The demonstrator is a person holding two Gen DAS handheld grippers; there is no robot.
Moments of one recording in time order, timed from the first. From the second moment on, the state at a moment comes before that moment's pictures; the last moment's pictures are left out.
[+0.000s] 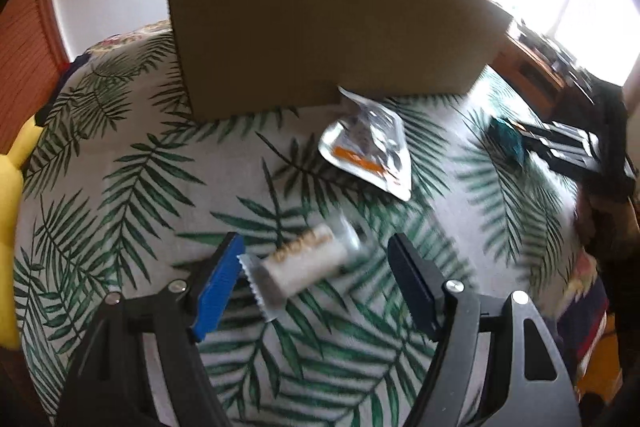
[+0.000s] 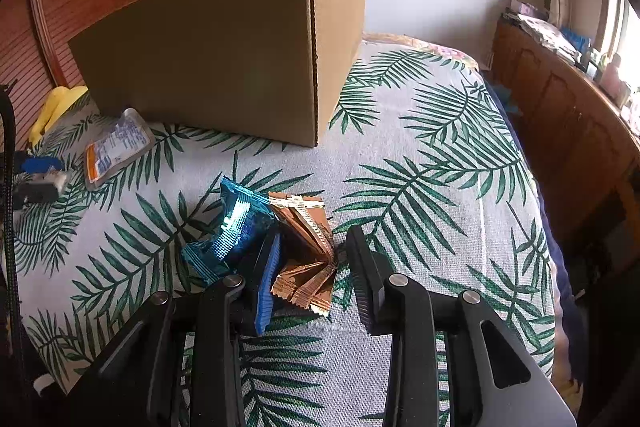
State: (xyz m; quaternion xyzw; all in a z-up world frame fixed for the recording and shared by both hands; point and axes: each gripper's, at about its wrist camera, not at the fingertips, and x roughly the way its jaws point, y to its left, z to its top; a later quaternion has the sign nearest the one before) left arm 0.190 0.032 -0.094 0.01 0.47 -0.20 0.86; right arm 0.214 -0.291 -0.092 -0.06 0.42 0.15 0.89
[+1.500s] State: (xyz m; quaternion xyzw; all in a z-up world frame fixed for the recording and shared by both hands) left arm 0.166 0.012 -0.059 0.02 0.40 -0.21 0.89; right arm 0.212 -0.296 -0.089 -0.05 0.41 0.13 0.90
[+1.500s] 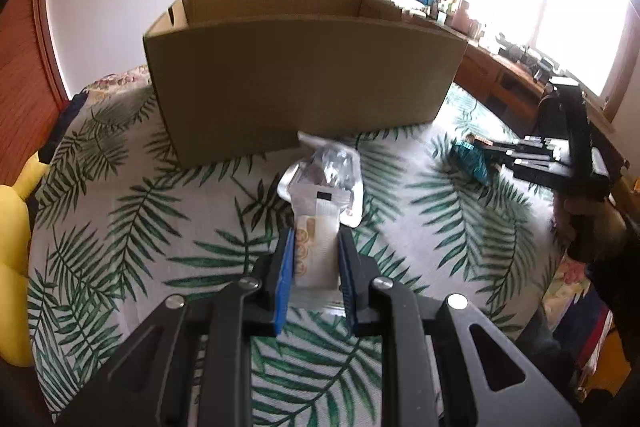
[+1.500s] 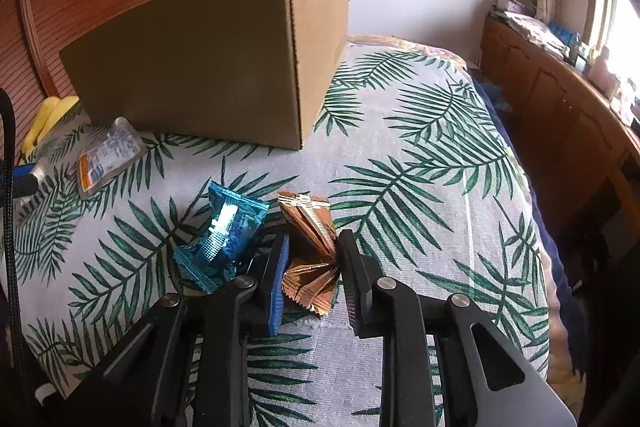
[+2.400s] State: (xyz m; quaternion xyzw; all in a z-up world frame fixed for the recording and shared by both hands) left arm 0.214 -0.027 0.023 0.04 0.31 -0.19 0.93; right arm 0.188 -0.257 0.009 -0.05 0.32 0.19 0.93
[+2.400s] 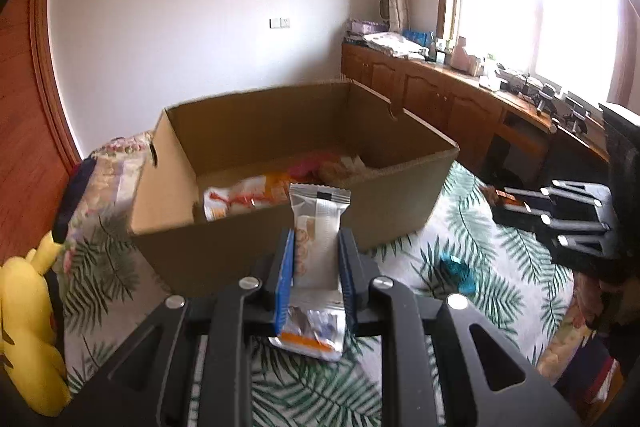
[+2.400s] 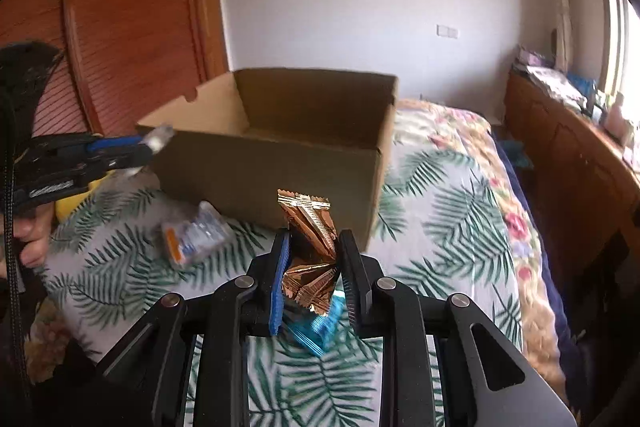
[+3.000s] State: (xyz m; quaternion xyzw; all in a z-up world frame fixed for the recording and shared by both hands) left arm 0.293 -0.015 0.041 -0.02 0.32 -0.18 0.93; right arm 0.200 -0.217 0.027 -0.08 0.31 0.21 0.93
